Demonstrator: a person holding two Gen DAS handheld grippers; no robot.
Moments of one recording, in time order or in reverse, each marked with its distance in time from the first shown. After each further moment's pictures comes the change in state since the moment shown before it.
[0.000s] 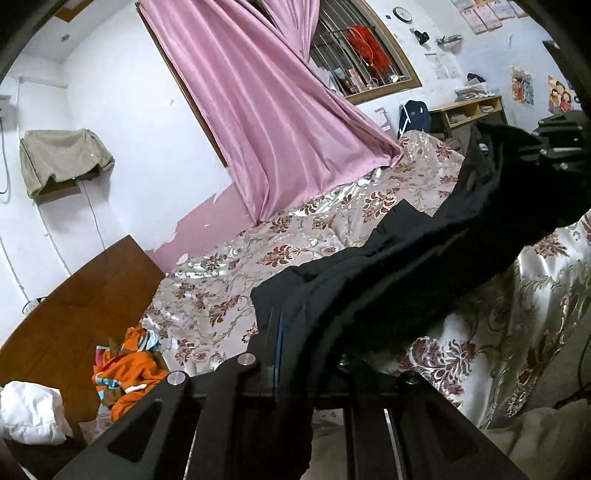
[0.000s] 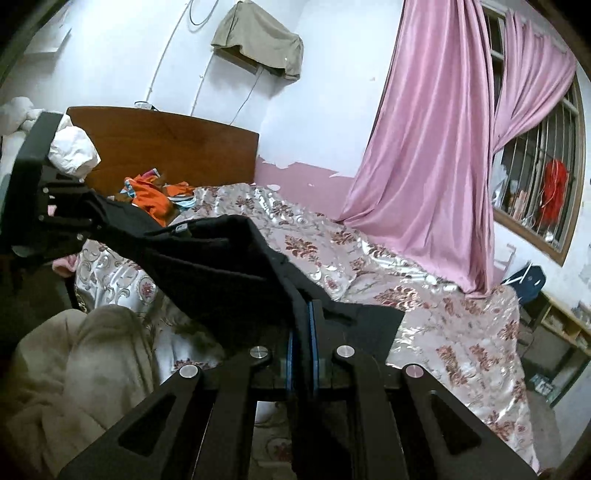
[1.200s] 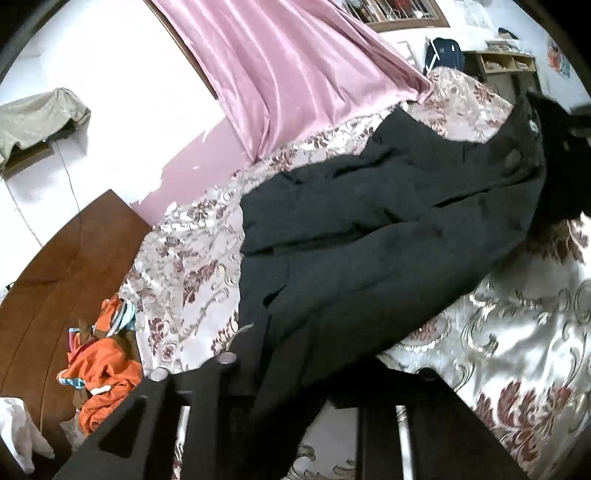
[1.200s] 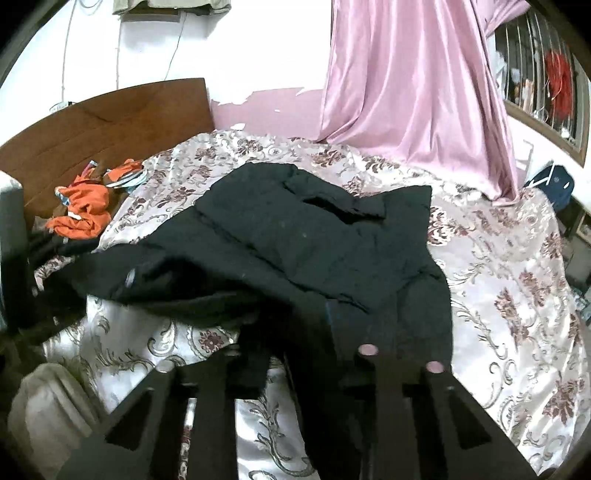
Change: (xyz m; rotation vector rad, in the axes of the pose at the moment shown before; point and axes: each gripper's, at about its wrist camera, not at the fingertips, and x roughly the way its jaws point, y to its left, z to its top) left arm 0.238 -0.005 0.006 -0.007 0.240 0.036; right arm 0.229 -0.058 -0.025 0.253 0.287 0.038
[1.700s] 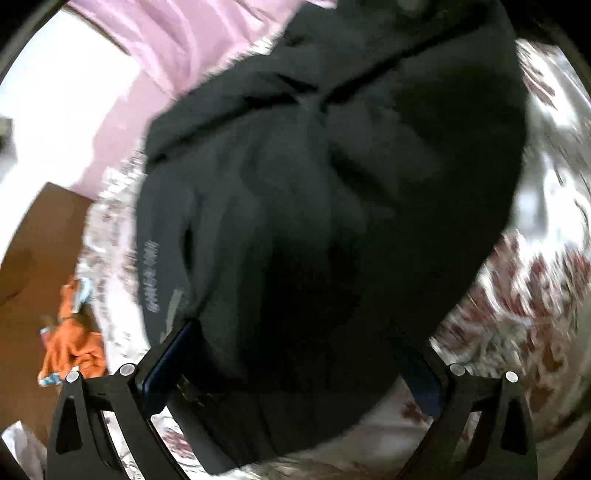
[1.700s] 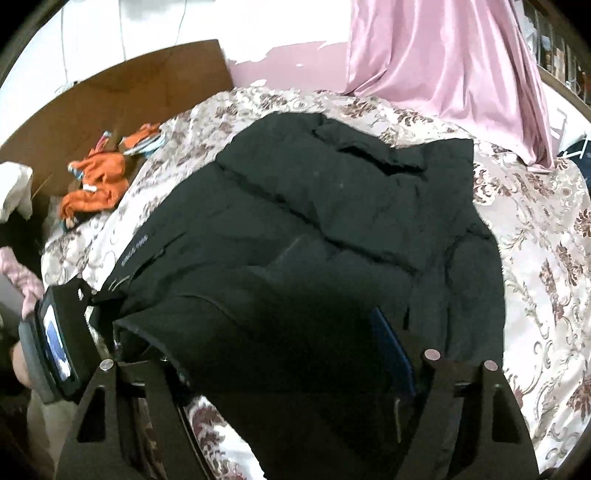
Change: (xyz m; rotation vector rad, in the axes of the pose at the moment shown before) left arm 0.028 -0.076 -0.079 0.199 0.274 -0.115; right arm 0.039 0.007 -0.008 0.026 0.183 0.132
